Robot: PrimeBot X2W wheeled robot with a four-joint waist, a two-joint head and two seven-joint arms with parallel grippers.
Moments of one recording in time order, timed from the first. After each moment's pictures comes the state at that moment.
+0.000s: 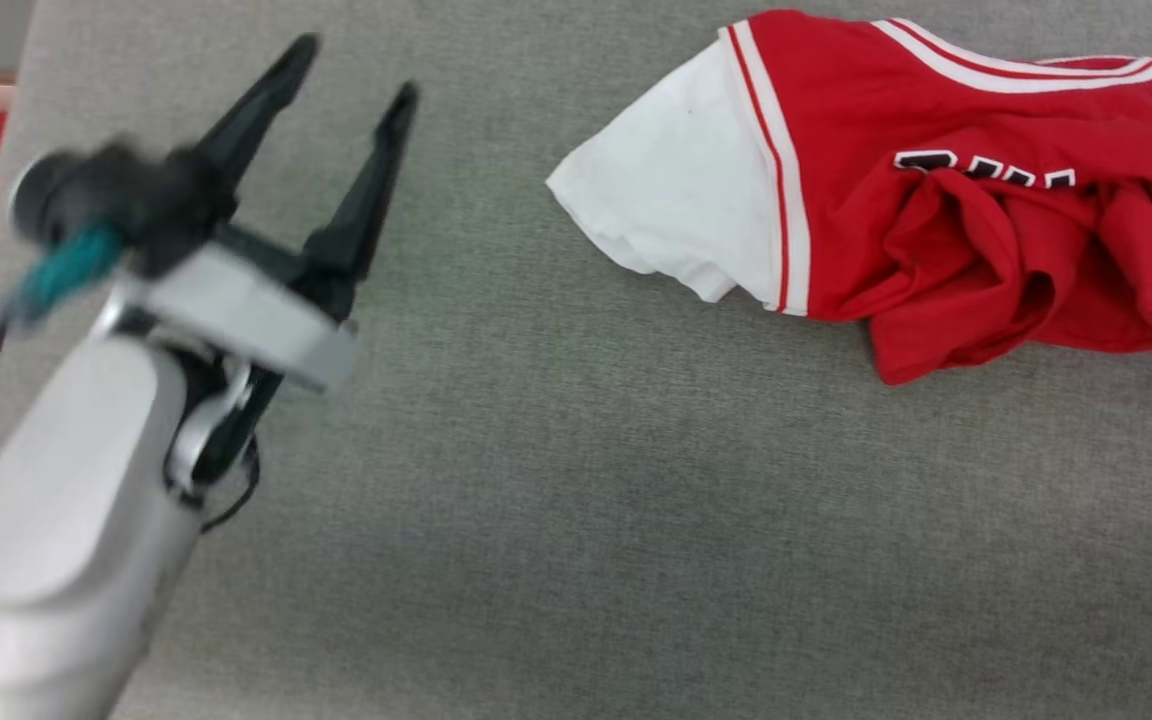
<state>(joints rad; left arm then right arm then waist) -0.70 0.49 -0.39 0.11 -0.50 -0.13 -0.16 -0.93 -0.74 0.37 0.60 0.67 0.13 0.72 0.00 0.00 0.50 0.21</state>
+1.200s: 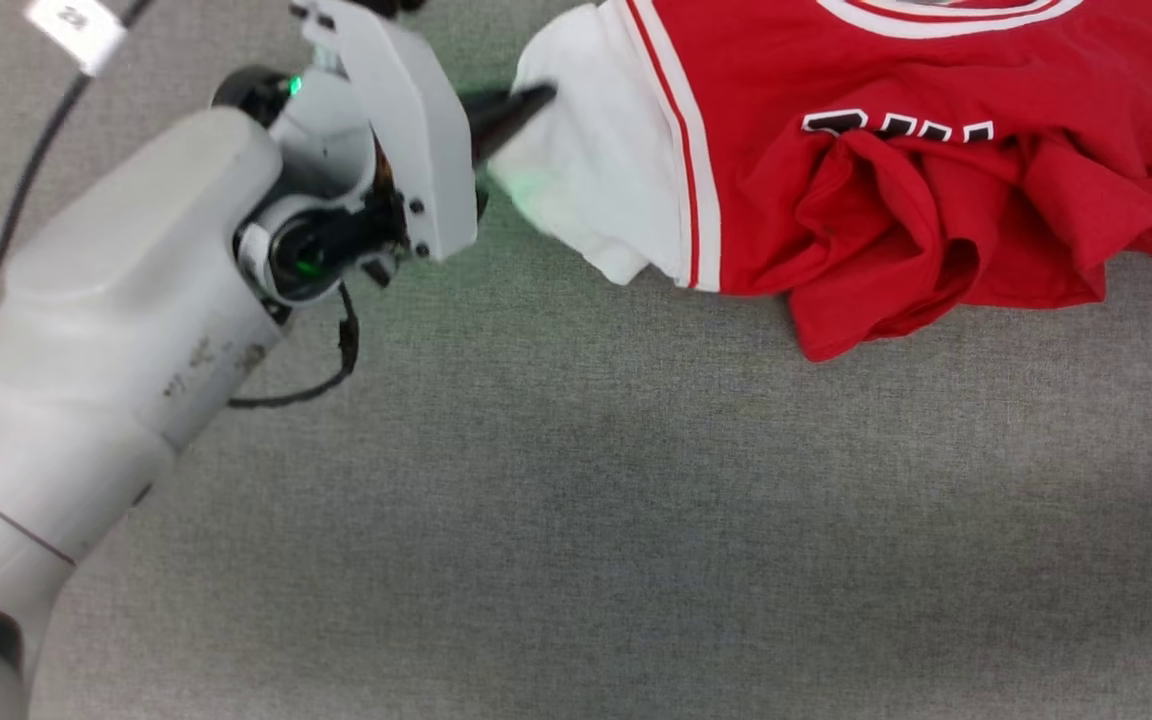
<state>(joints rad) -1.33 0.49 -1.14 0.54 -1.39 -0.13 0.30 -1.10 -0.67 0.56 0.64 0.72 0.13 0.58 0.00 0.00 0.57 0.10</state>
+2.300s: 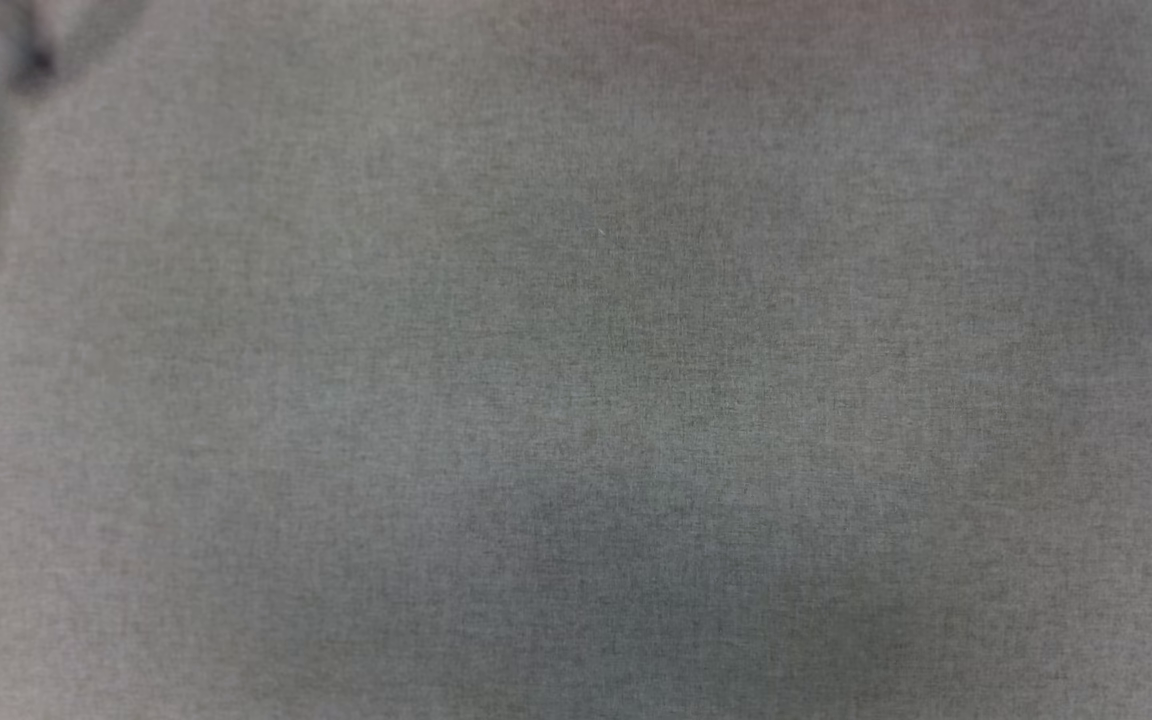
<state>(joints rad) -1.67 0.45 -0.78 0.80 -1.41 -0.13 -0.26 -1.71 -0.37 0.12 1.07 0.32 0.13 -0.20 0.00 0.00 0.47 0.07</state>
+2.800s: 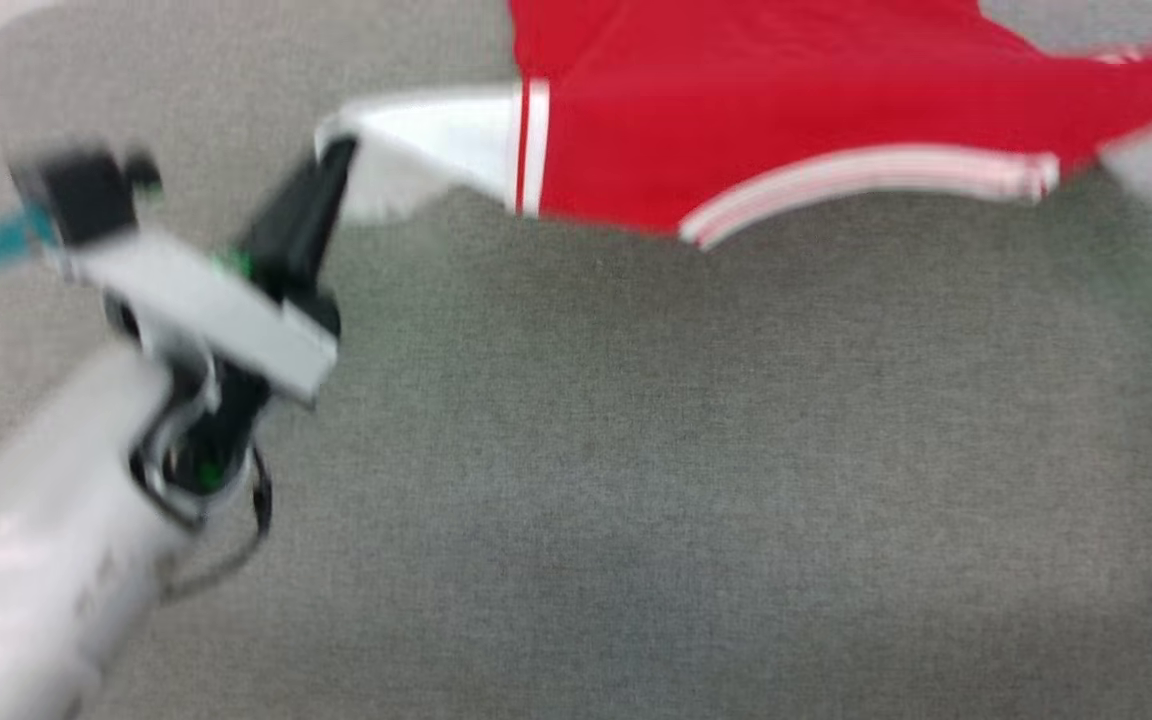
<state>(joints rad) -0.93 0.63 -0.82 0.33 -1.39 -0.13 -0.26 -0.82 -0.54 0.21 0.49 0.54 0.13 0.01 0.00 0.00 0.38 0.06</state>
